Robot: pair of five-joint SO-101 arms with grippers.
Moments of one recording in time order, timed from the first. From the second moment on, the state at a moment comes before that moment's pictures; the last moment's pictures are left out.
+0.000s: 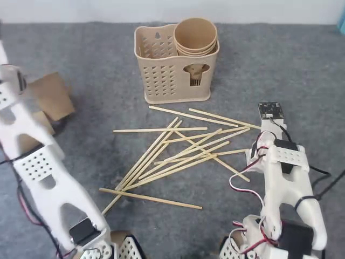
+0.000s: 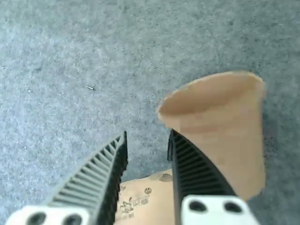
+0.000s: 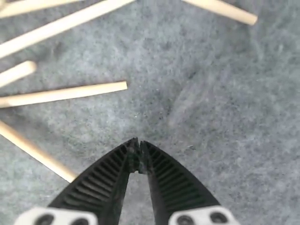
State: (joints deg) left arm -41.3 62.3 -91.3 98.7 -16.9; right arm 8.5 -18.8 56.6 48.9 12.8
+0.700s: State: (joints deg) left arm -36.8 27.4 -44.8 95.8 -18.1; right arm 8.5 -18.8 56.6 48.9 12.8
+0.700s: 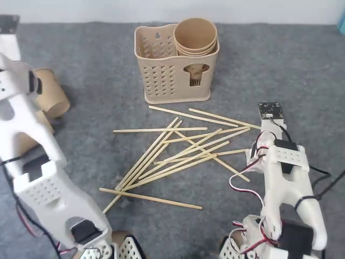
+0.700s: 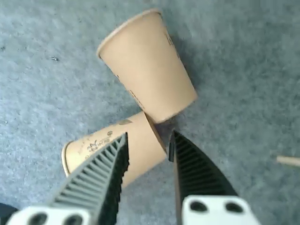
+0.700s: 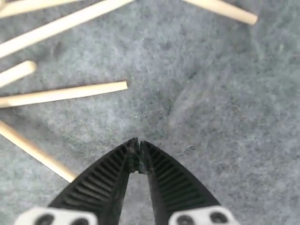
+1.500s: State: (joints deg) left arm -36.0 59.6 -63.5 63.0 9.0; right arm 8.4 -18.8 57.1 48.9 12.8
